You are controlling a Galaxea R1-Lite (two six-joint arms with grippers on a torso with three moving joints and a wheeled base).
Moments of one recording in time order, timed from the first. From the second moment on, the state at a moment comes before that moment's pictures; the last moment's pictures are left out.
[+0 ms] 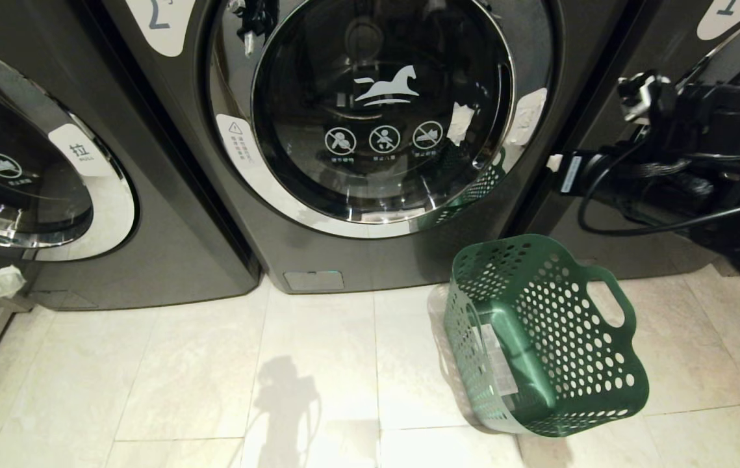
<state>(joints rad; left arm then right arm) -0.01 0.95 -0.87 0.20 -0.03 -0.29 0.25 1.70 -1.20 -0.48 -0.09 0.14</state>
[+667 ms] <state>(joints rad) -0.01 0.76 -0.63 0.12 0.04 -0.12 -0.01 0.78 -0.51 0.00 -0.12 -0.01</state>
